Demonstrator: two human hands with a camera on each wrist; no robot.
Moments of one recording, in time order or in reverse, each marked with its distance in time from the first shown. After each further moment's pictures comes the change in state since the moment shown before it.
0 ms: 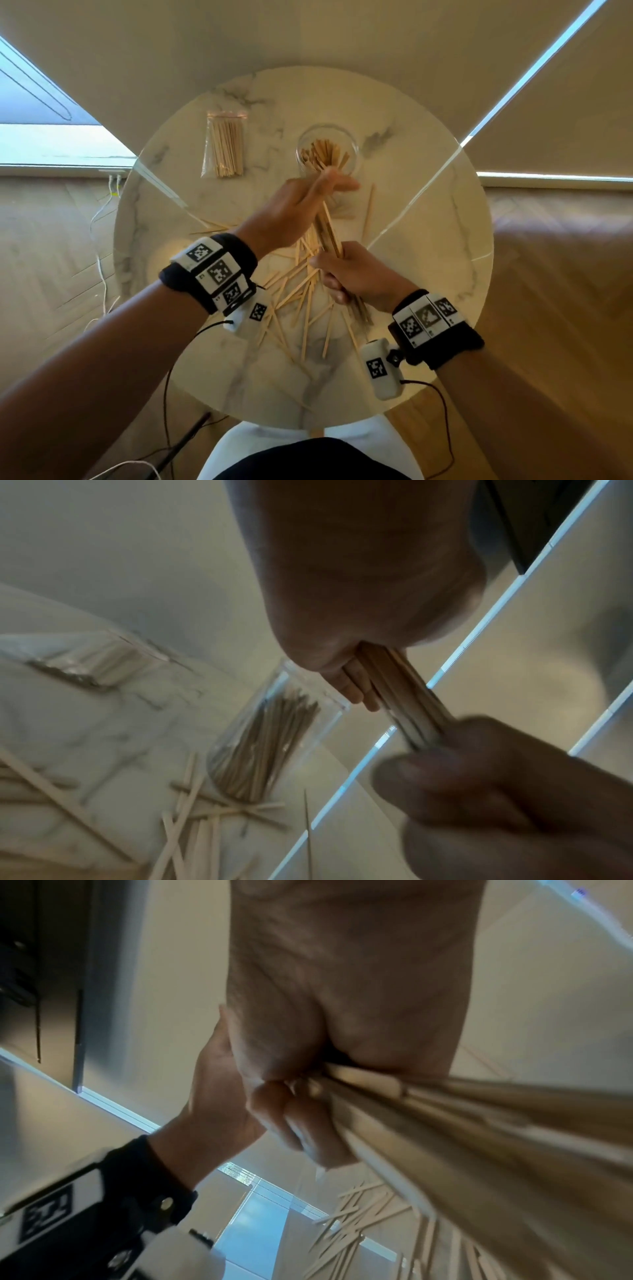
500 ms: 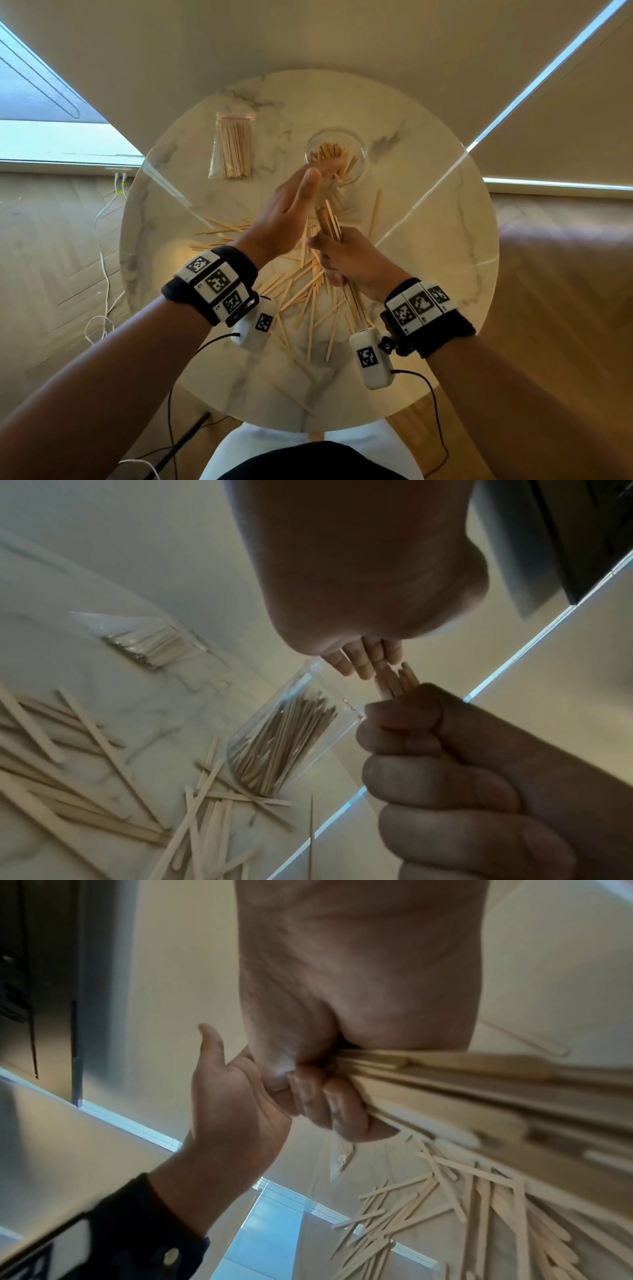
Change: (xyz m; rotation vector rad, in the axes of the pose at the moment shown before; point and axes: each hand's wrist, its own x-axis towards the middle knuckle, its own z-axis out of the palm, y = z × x) left_hand -0.010 -0.018 0.003 -0.139 0.170 0.077; right_hand 0.023 -0.021 0.009 0.065 0.074 -0.032
